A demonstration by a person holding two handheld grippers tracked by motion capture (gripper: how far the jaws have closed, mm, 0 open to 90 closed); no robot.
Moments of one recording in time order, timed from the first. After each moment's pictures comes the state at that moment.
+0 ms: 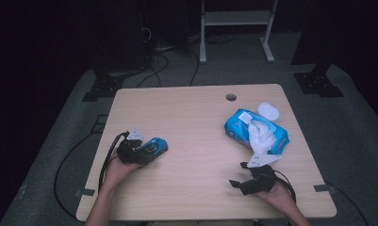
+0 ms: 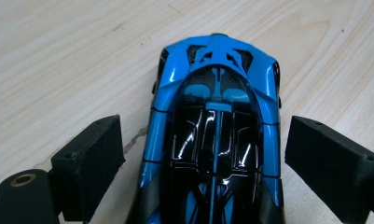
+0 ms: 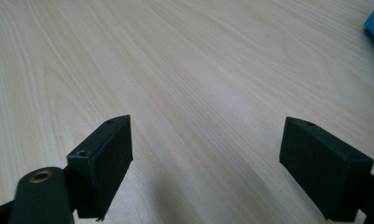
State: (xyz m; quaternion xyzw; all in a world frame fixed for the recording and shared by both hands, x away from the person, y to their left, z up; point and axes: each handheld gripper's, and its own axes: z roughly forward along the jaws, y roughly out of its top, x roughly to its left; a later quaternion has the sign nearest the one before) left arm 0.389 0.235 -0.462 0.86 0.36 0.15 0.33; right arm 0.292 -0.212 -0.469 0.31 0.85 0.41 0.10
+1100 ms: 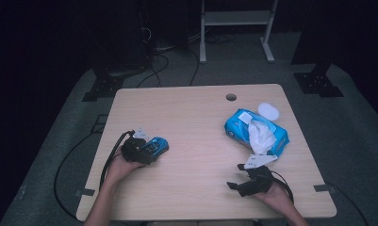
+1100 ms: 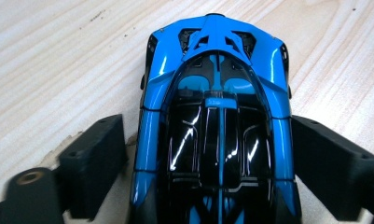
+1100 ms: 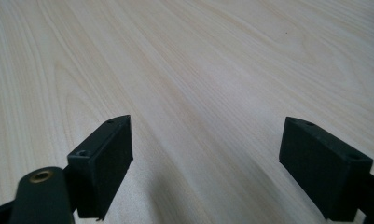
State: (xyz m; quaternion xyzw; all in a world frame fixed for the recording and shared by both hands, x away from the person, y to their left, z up) left arm 0.402 0.229 -0.468 0.88 0.34 0.13 0.30; right arm 0.292 -0.205 -0.473 0.30 0.86 0.41 0.09
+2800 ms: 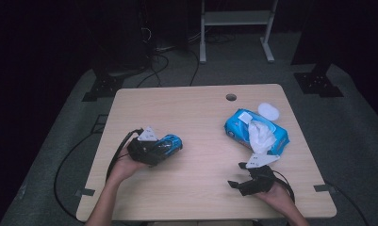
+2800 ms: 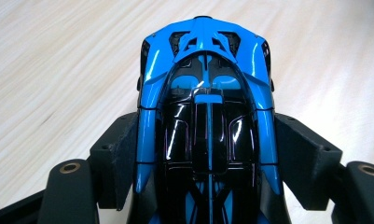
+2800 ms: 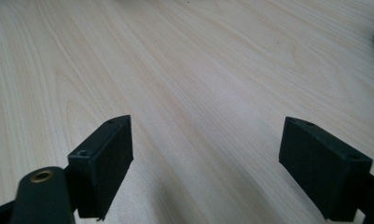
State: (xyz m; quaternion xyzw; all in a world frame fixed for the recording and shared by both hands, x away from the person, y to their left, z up) left arm 0.371 0.187 -0.422 0.90 0.24 0.14 0.35; right arm 0.290 -0.208 -0.467 0.30 0.85 0.42 0.10
